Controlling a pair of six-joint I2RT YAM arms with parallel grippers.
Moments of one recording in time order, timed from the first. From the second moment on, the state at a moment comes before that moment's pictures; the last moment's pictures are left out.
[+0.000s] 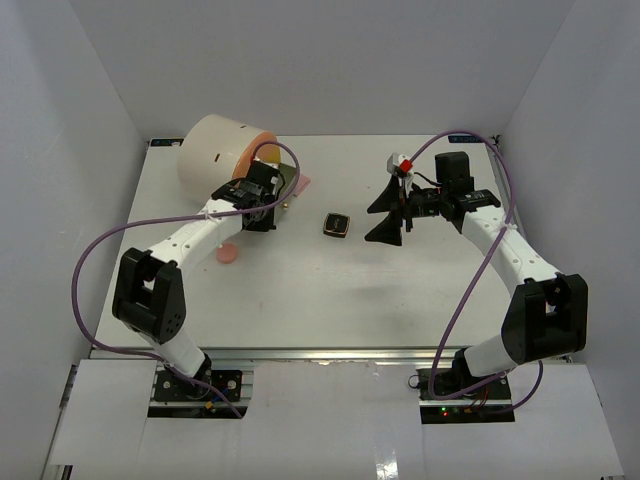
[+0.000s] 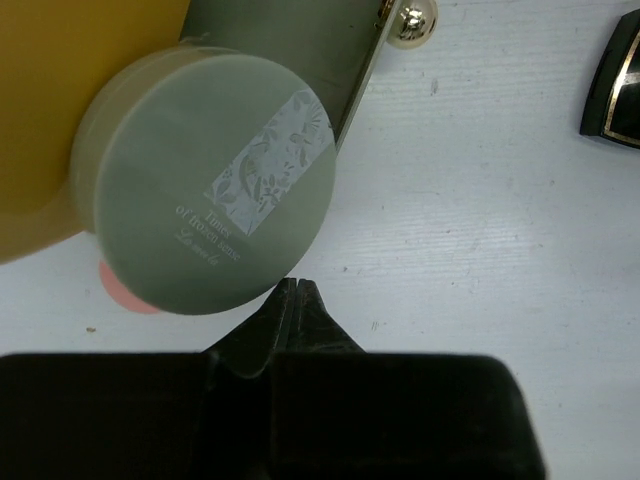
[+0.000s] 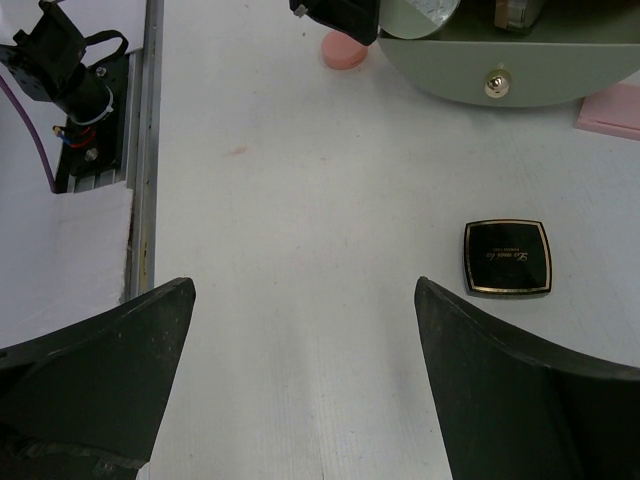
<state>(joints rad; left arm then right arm) -0.46 1.65 1.31 -0.65 -0.26 -0.27 0.24 1.46 1.17 -0.42 -1.18 -0.48</state>
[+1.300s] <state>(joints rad) -0.42 1.25 1.11 -0.47 -0.13 -0.30 0.24 1.47 1.16 -0.42 -1.18 -0.48</state>
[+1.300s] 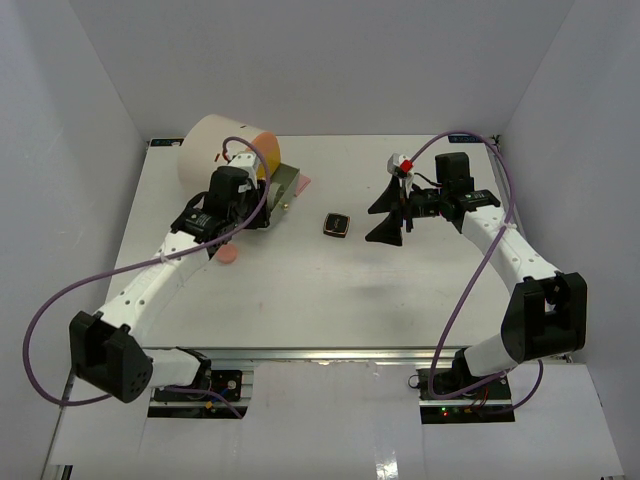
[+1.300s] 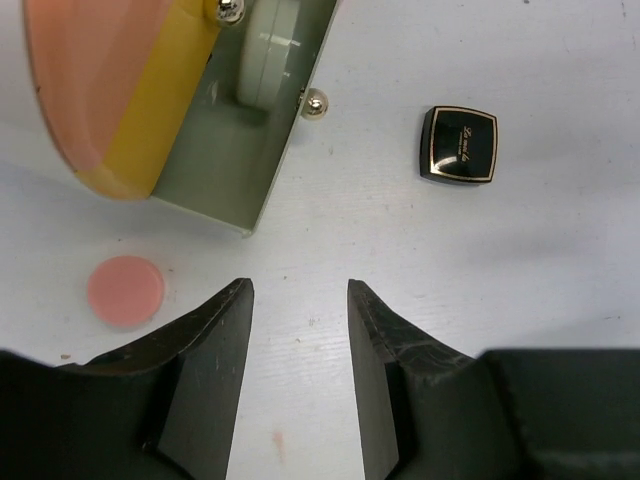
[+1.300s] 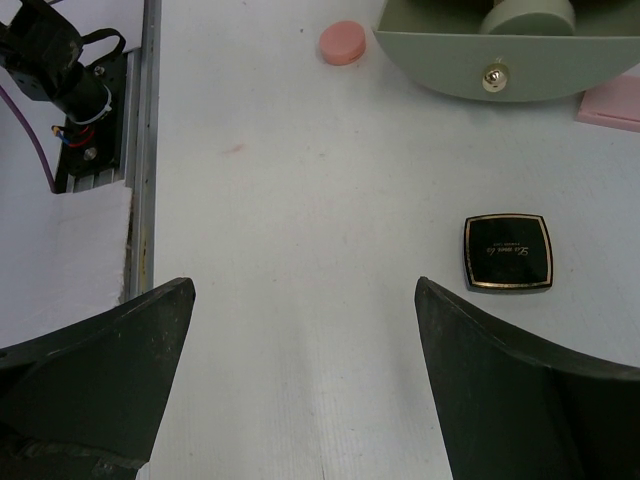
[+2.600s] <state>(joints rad) -0.41 1.70 1.32 -0.34 -0.11 -0.24 0.23 1.49 1.16 -0.42 -1.18 -0.48</state>
